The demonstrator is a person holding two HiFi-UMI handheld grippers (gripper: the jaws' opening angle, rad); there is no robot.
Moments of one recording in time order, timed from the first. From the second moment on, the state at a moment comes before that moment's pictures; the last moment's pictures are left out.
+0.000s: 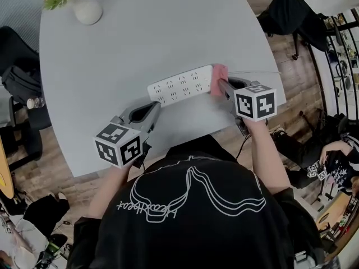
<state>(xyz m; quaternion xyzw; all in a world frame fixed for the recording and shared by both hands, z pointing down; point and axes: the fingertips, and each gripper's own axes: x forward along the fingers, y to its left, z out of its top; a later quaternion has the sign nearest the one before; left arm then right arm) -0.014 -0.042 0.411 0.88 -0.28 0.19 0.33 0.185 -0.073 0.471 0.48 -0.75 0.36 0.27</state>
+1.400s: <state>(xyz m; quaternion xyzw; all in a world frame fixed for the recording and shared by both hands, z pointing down) -0.048 0.118 0.236 0.94 -0.31 0.06 0.16 0.052 0.118 0.232 0.36 -0.93 0.10 0.00</state>
